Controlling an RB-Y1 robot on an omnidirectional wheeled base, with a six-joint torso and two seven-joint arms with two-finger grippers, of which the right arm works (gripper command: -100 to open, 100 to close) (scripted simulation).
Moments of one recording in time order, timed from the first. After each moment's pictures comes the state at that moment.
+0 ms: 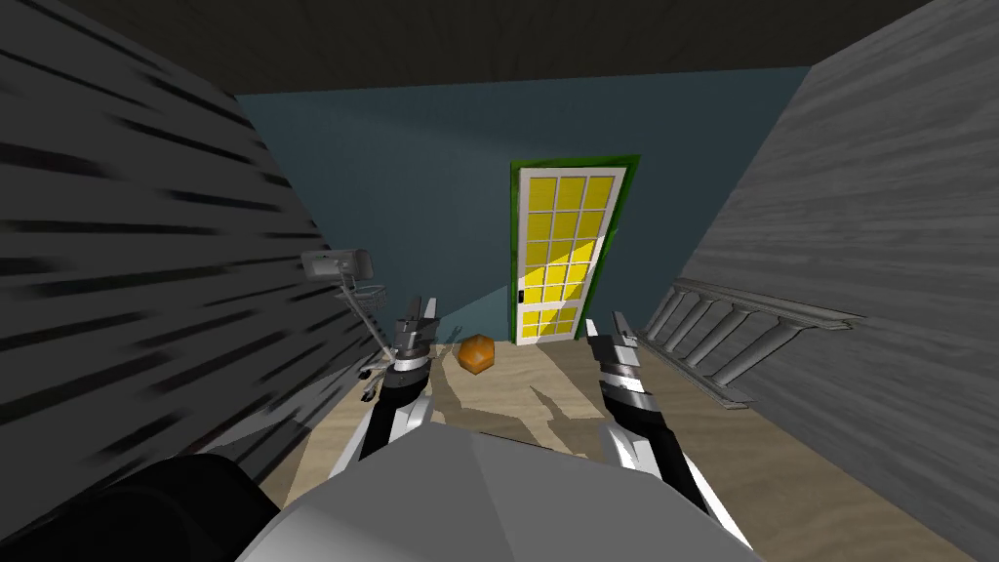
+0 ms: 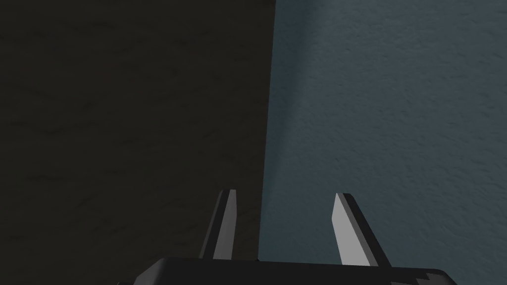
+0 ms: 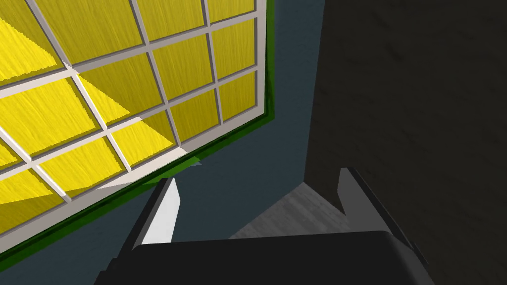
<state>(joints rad) 0.44 -0.04 0.06 -2.11 -0.04 -0.49 -0.15</state>
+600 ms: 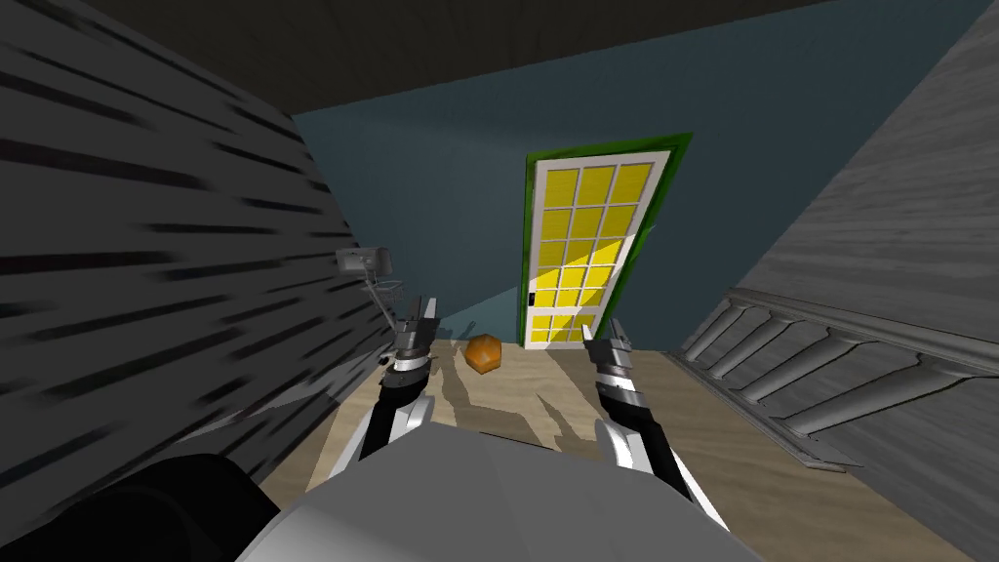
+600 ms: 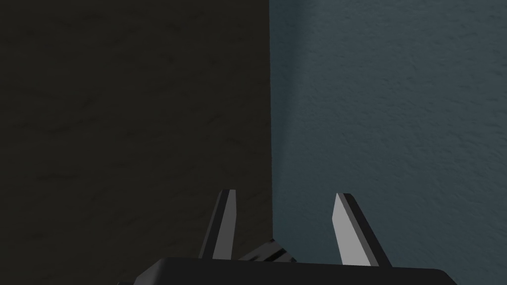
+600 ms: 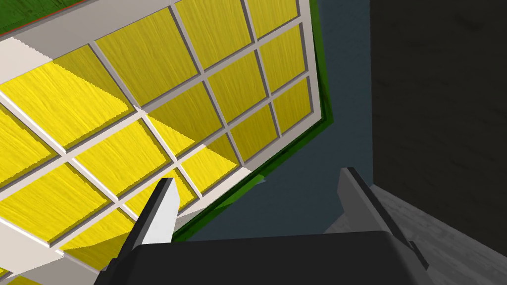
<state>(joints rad) 0.38 -0.07 0.04 -1.95 -0.15 -0.54 -0.26</state>
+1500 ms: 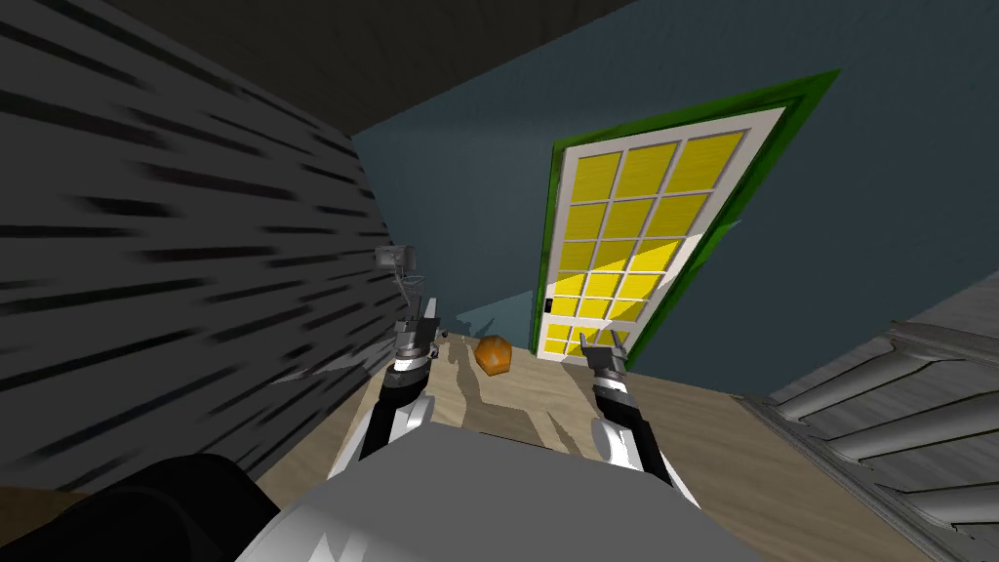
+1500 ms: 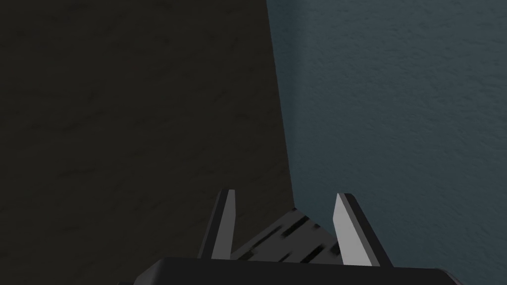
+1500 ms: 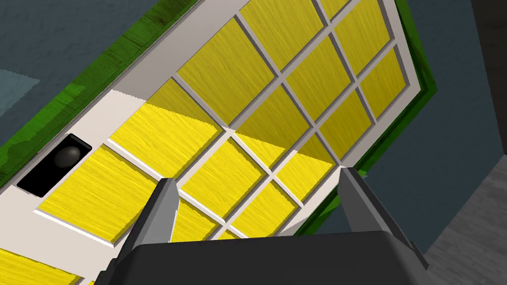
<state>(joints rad) 0.29 -0.11 0.03 -1.69 -0.30 -0.63 -0.42</state>
